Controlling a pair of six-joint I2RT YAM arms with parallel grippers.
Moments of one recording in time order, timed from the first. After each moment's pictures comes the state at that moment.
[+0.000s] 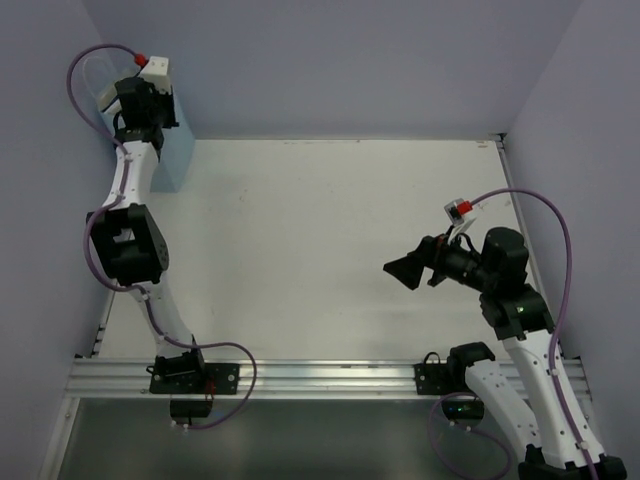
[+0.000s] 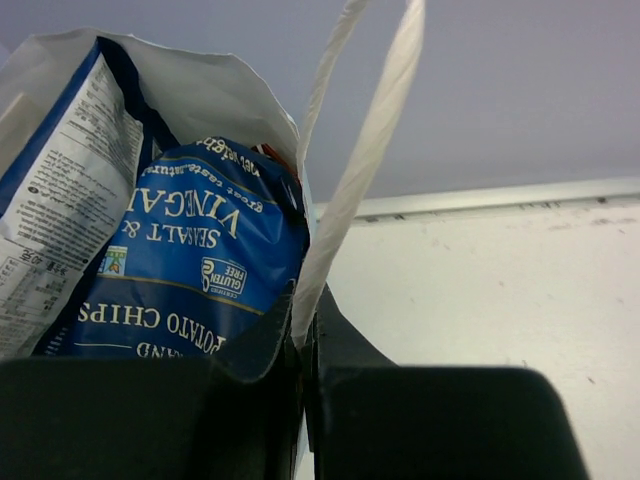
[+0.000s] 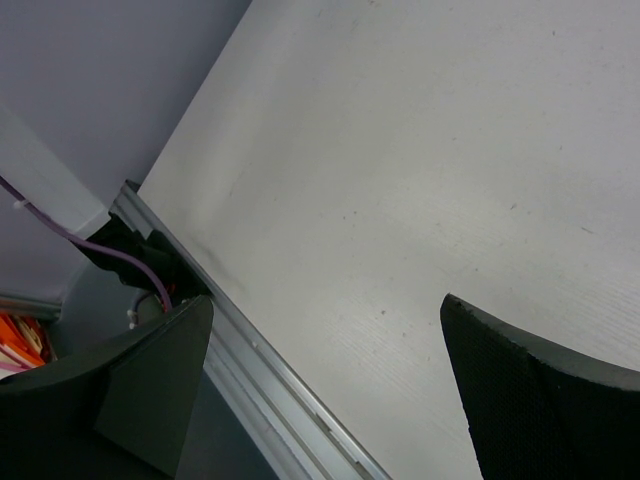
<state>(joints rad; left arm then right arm) 0.18 2.05 1.92 -0.14 0.16 0.17 0.20 0.63 0.77 -0.52 -0.67 0.39</state>
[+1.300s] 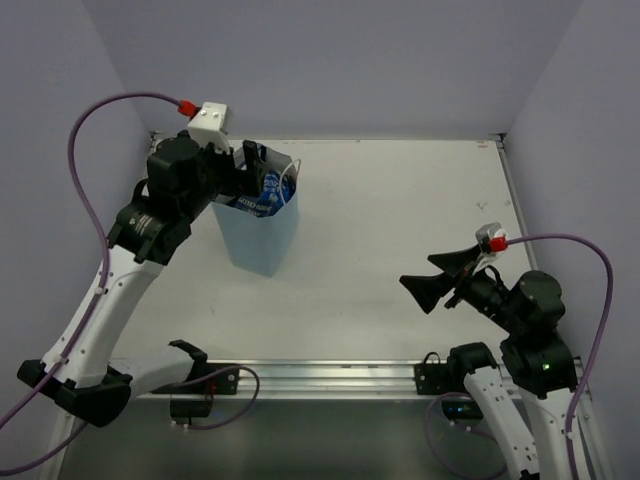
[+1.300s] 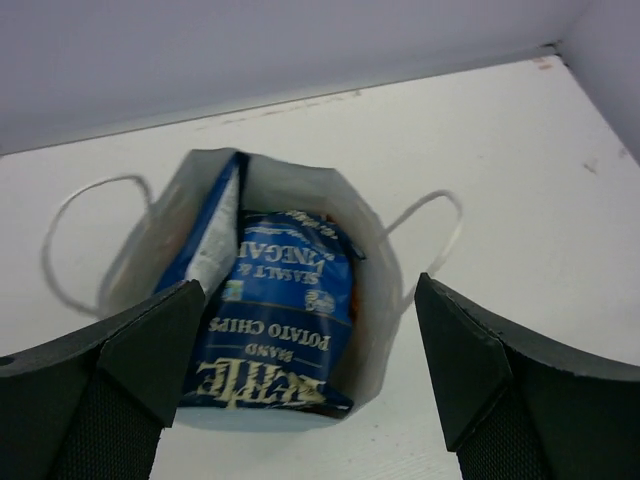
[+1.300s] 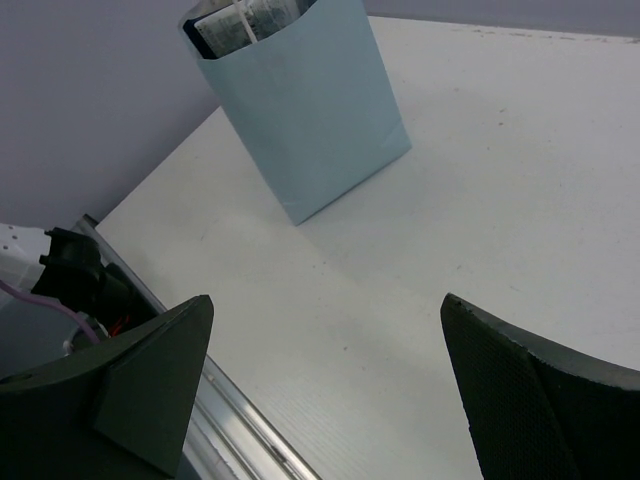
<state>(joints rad) -0.47 1.17 1.46 -0.57 -0.03 -0.17 0.20 0.34 0.80 -0.59 -0.56 0.30</state>
